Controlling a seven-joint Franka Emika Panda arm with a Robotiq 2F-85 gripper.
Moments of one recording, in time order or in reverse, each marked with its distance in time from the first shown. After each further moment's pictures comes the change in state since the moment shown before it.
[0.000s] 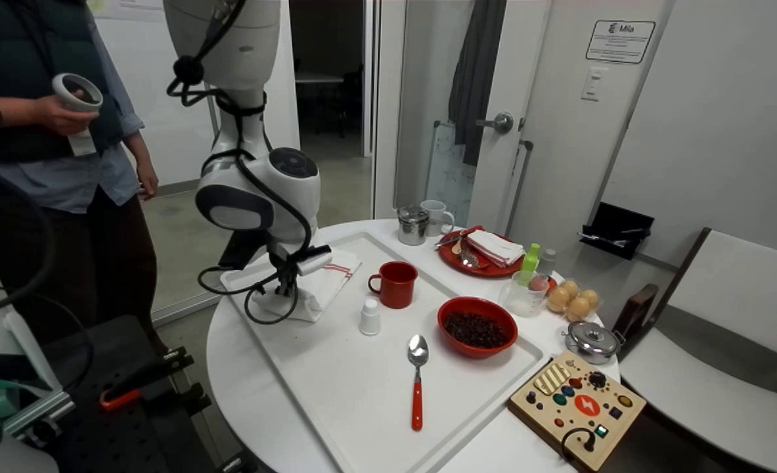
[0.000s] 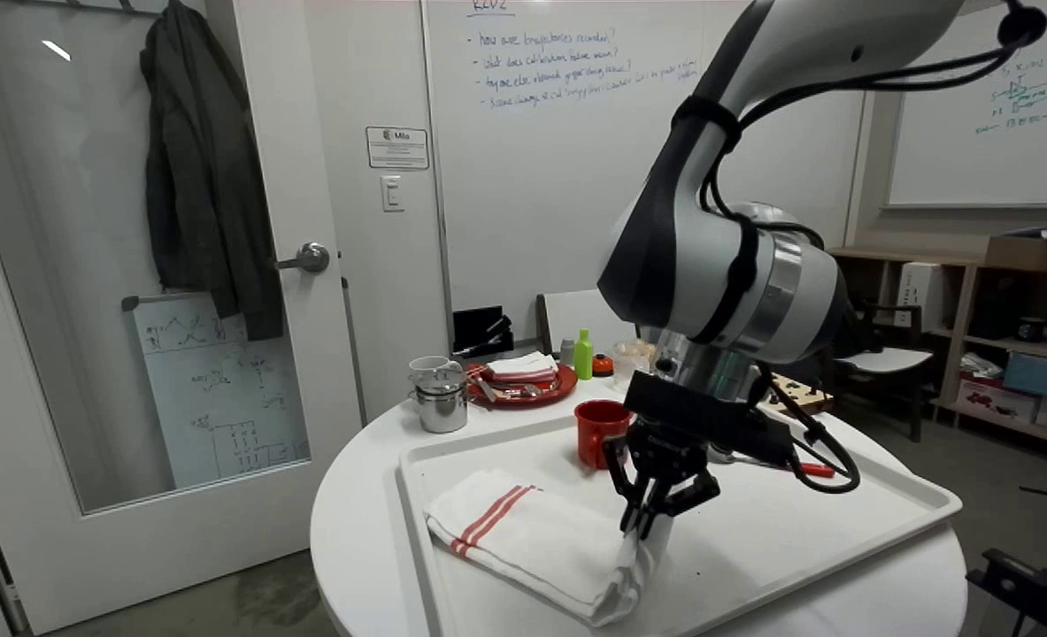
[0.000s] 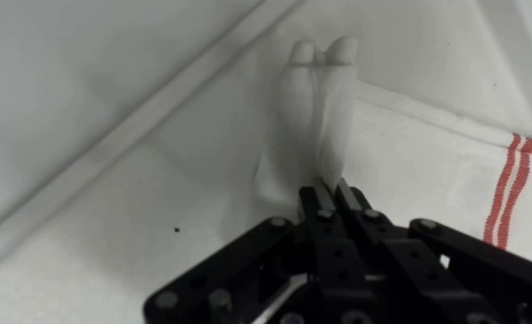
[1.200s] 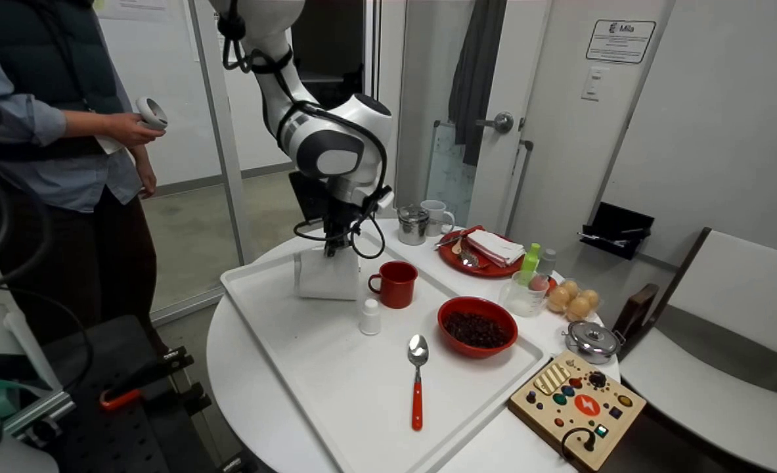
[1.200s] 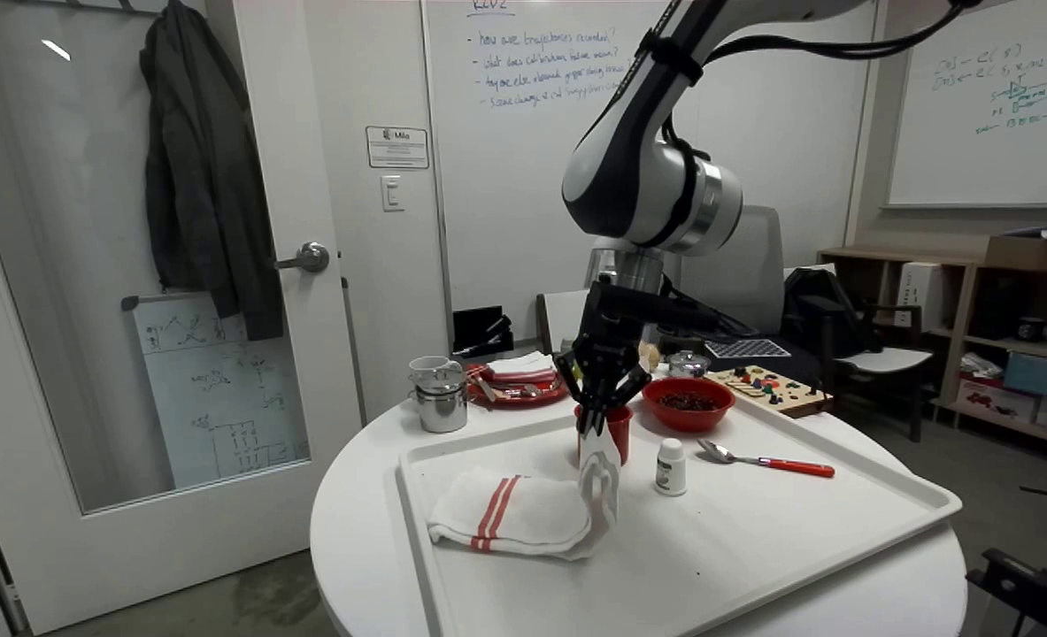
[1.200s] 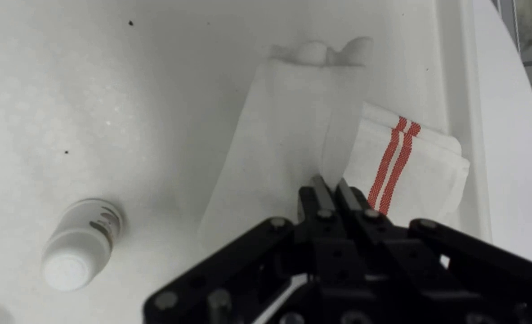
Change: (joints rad) arm 0.216 -0.099 -0.361 0.320 -0.456 -0.581 0.018
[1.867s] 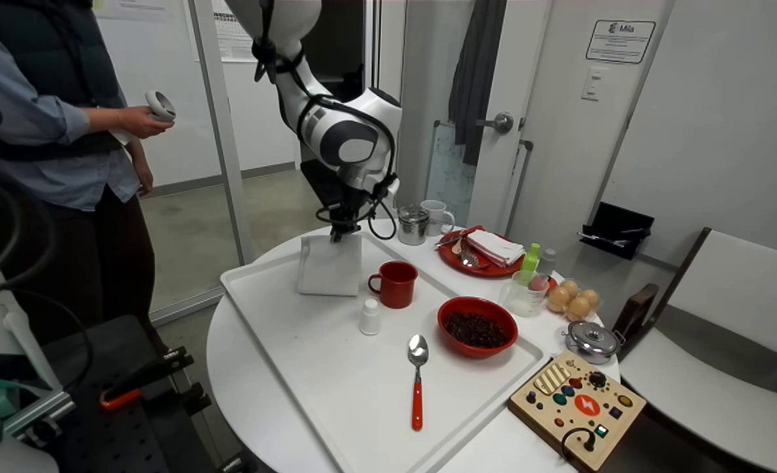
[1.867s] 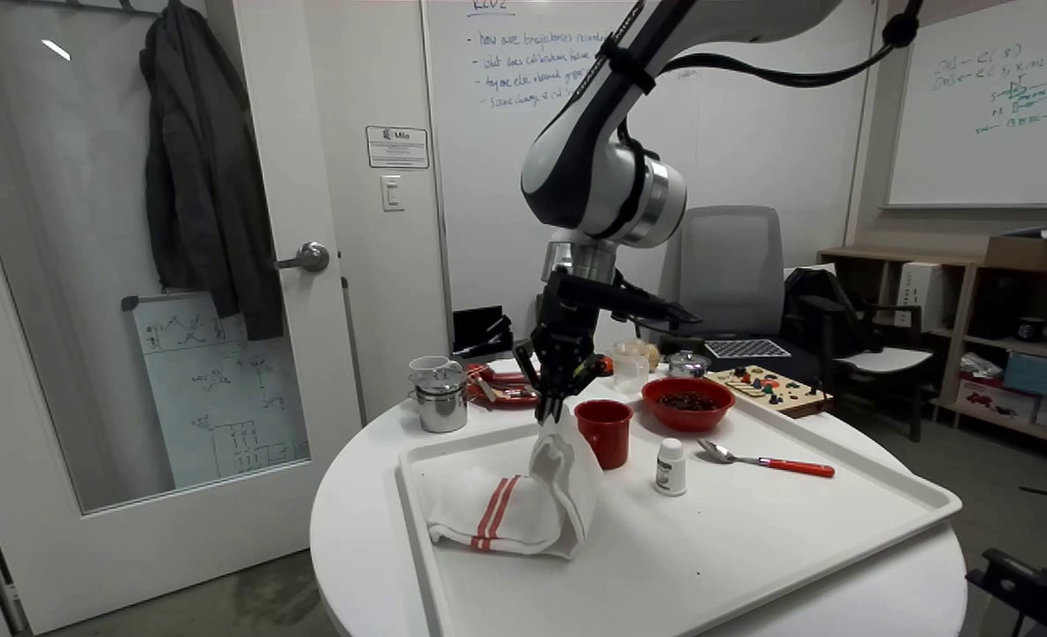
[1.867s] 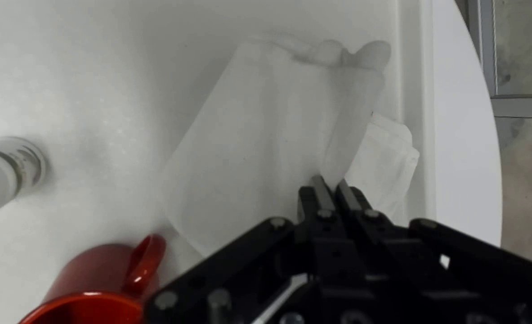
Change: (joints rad) arm 0.031 0.105 -0.004 0.226 -0.063 -0.140 -0.015
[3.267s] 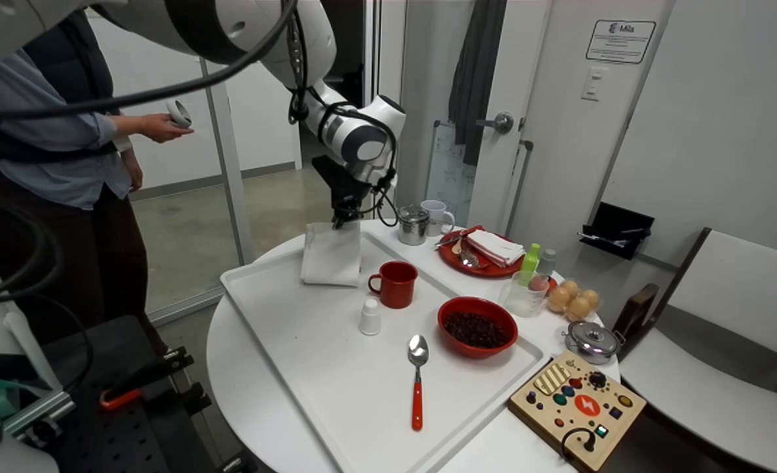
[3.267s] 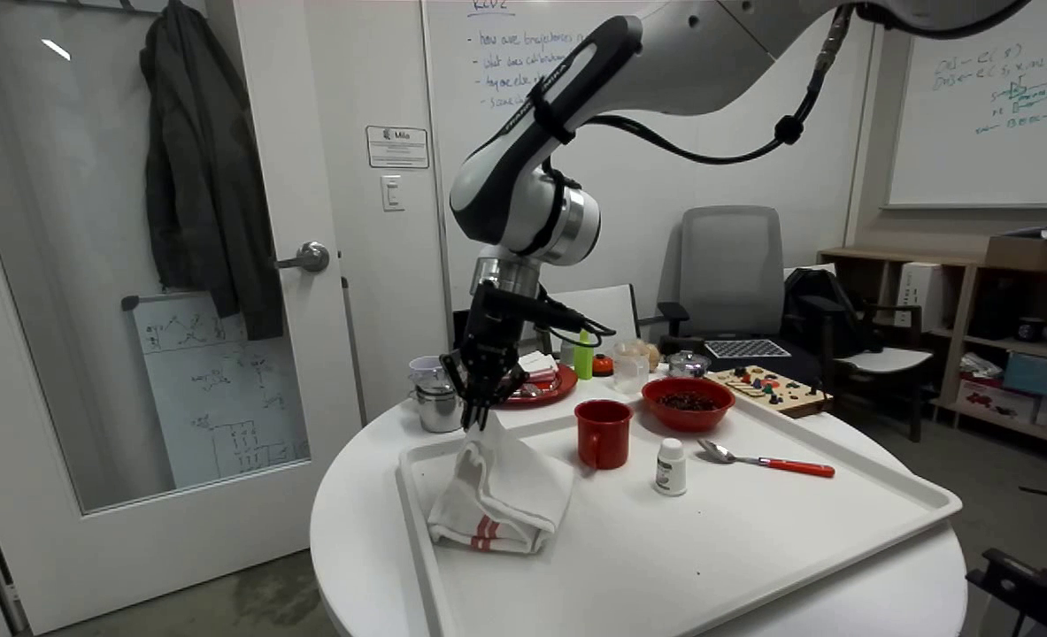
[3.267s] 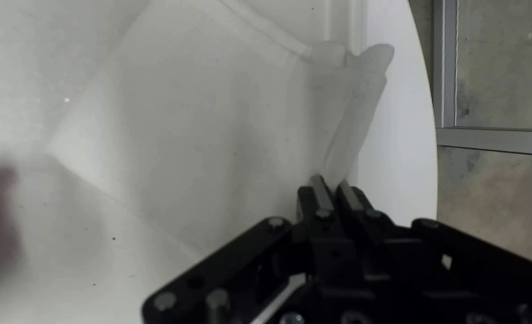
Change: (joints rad) arm 0.082 0.301 0.002 0.503 -0.043 -0.230 -0.001
